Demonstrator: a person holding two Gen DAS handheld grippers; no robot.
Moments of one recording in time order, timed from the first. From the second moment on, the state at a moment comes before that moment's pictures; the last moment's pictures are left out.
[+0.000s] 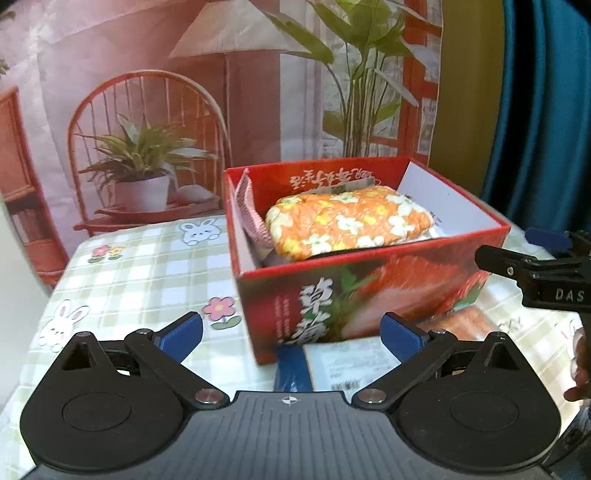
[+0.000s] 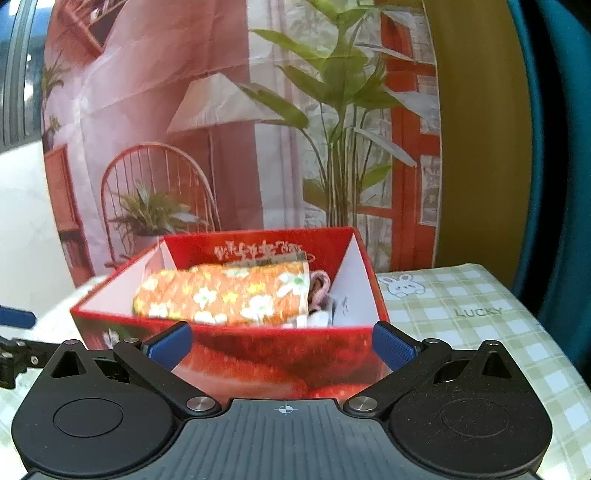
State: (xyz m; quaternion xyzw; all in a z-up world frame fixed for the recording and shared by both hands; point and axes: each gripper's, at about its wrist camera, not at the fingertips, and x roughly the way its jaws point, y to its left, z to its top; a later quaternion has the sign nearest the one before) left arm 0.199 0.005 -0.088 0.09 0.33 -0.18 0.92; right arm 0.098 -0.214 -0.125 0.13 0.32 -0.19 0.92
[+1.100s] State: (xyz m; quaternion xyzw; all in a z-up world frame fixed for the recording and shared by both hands) left arm 0.103 0.044 -0.153 -0.03 0.39 -0.17 0.91; right arm 0.001 -0.155 -0.163 0.13 0.39 -0.11 0.90
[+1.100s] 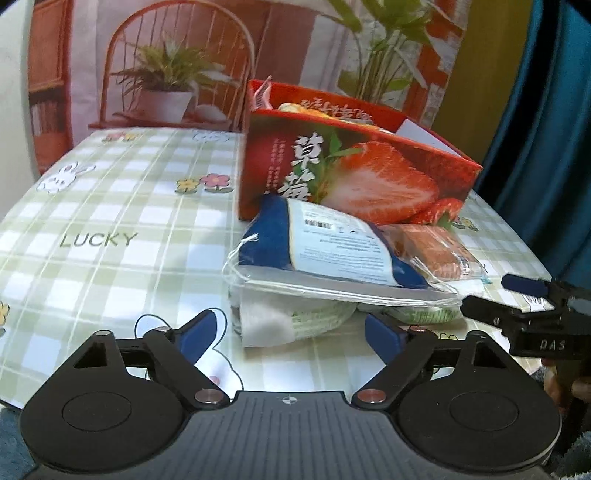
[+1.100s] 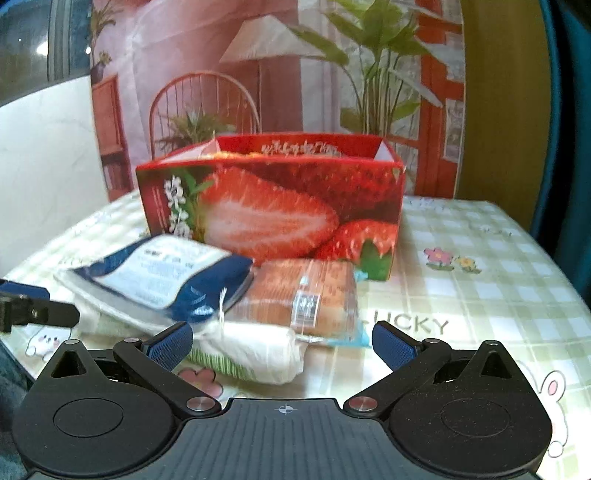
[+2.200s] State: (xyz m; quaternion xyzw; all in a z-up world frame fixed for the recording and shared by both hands) left arm 0.117 0.058 -0.173 -0.07 0.40 -0.15 0.90; right arm 0.002 -0.159 -0.181 0.16 0.40 -0.06 0.90
